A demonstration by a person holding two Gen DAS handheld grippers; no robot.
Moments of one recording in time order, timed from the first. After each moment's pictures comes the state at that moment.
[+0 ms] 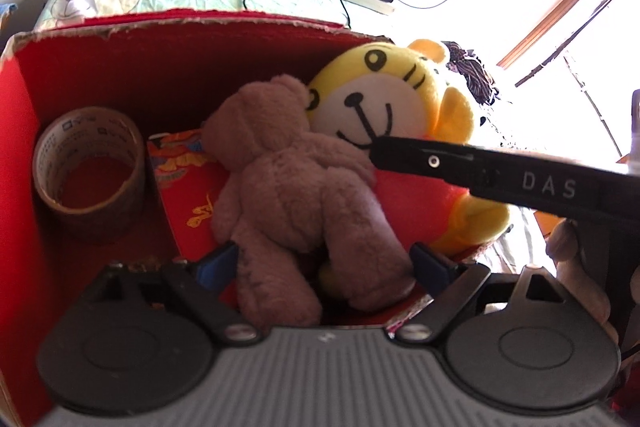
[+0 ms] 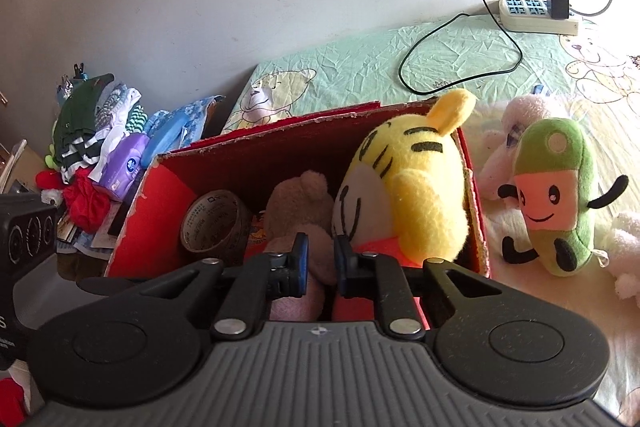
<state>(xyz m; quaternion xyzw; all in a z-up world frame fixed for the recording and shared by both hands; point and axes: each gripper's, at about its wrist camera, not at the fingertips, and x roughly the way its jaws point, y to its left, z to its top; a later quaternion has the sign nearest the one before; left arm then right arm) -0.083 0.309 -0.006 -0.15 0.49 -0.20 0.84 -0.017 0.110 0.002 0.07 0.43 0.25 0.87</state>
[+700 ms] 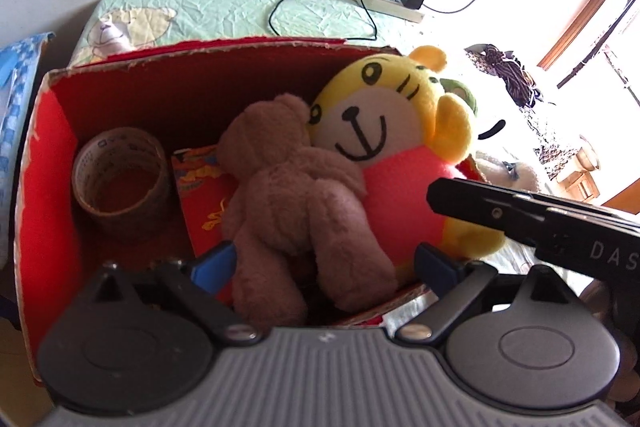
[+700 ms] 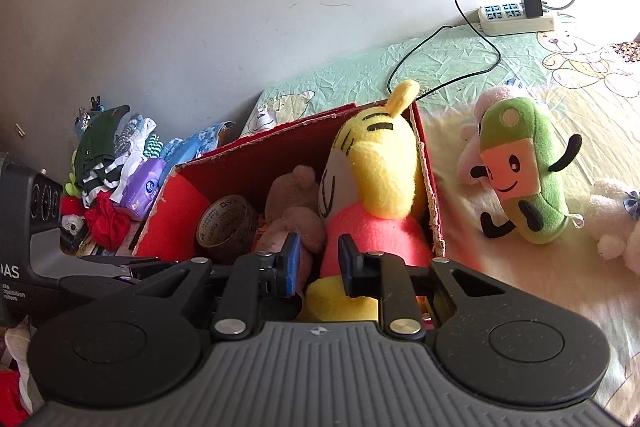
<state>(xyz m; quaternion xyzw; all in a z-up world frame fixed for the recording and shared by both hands) -0.085 0.277 0.019 -0.09 0.48 -0.12 0.86 -0.053 0.067 0.005 0.14 0.39 0.26 0.87</state>
